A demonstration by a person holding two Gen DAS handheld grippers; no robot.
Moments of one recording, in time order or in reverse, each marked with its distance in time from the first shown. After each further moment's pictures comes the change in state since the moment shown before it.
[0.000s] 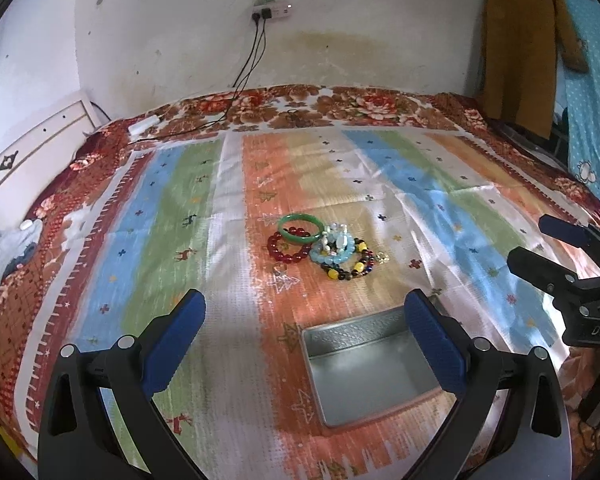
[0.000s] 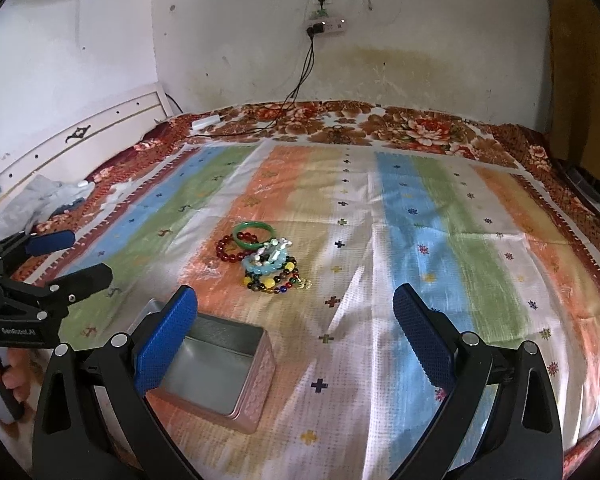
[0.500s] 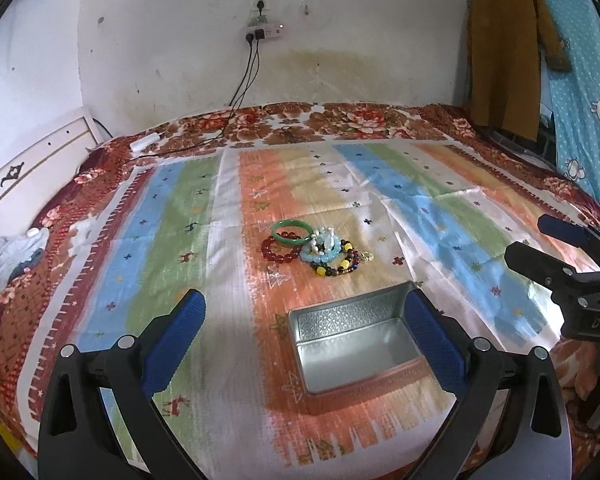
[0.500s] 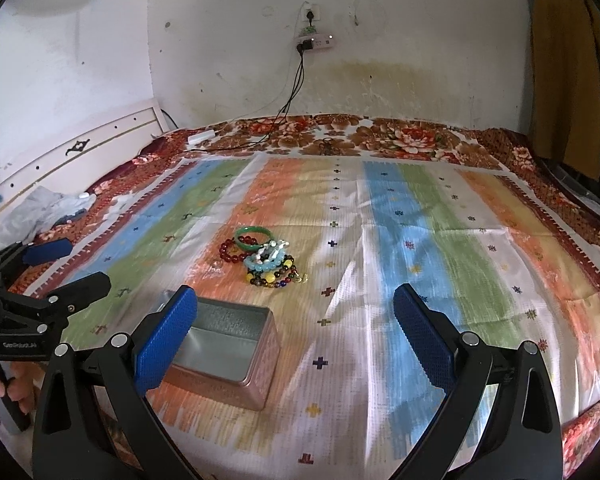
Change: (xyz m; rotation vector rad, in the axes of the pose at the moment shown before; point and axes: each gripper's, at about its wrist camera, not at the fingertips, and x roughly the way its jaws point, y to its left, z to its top) left arm -0.034 -0.015 -0.022 0.025 -0.073 -0.006; right arm -0.039 0.005 -0.023 0.023 -0.066 -0.027
